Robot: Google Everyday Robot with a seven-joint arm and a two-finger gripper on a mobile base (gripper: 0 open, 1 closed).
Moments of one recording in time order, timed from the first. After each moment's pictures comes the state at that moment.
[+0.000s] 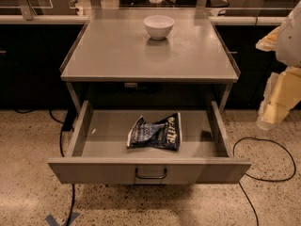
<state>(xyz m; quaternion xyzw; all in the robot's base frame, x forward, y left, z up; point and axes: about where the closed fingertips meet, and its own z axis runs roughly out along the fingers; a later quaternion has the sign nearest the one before) 0.438 -0.217 0.976 -0.60 0.78 -0.03 0.16</state>
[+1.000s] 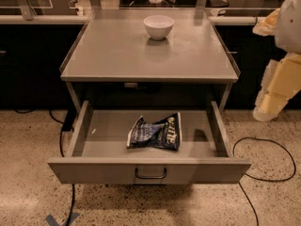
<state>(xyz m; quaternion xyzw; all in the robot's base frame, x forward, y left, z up) 0.437 -0.198 1.005 -0.62 0.76 -0.05 0.19</state>
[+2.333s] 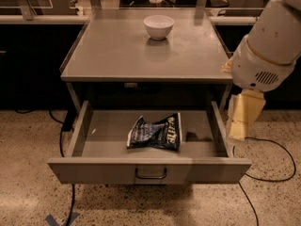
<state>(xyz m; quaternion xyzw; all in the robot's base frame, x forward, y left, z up) 0.447 -0.172 0.914 -0.64 0.76 0.00 0.11</state>
